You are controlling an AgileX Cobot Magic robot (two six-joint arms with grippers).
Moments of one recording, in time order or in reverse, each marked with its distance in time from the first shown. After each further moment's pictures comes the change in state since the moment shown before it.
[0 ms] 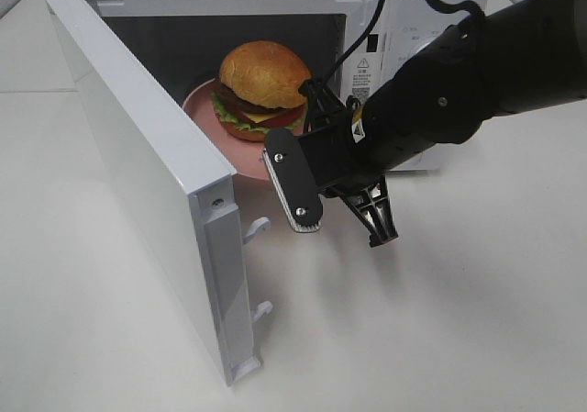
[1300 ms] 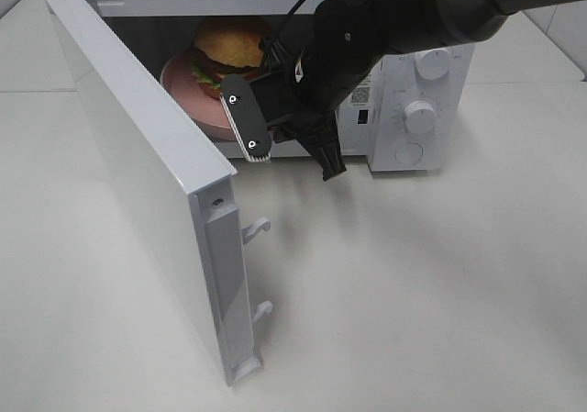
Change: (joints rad) left arm 0.000 0.000 0.000 0.000 0.000 0.000; right arm -0.023 0.263 -0.457 0.002 0.193 -0.069
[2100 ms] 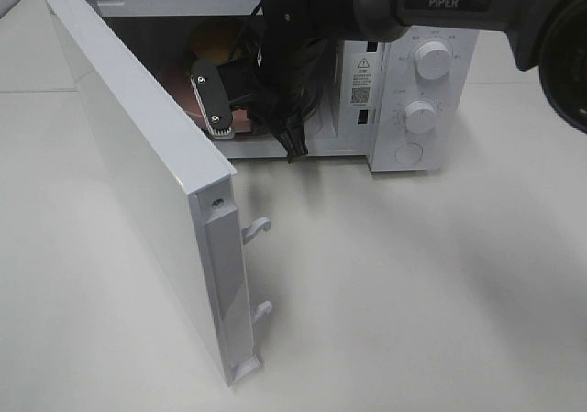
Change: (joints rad) left arm 0.000 0.000 0.000 0.000 0.000 0.000; right arm 0.000 0.260 -0.439 0.059 0.265 0.019
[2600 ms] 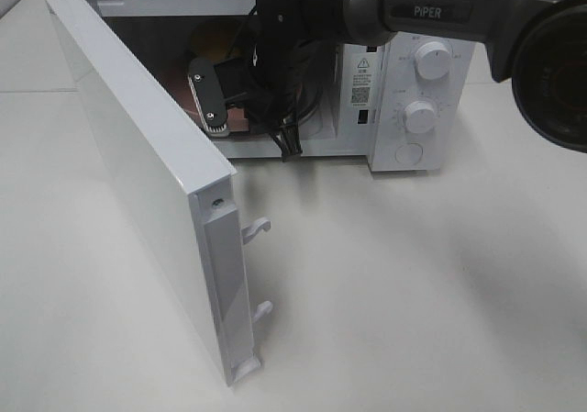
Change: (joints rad) left arm 0.000 0.000 0.000 0.000 0.000 0.000; right arm -0.005 0.051 -0.082 0.006 0.034 0.019
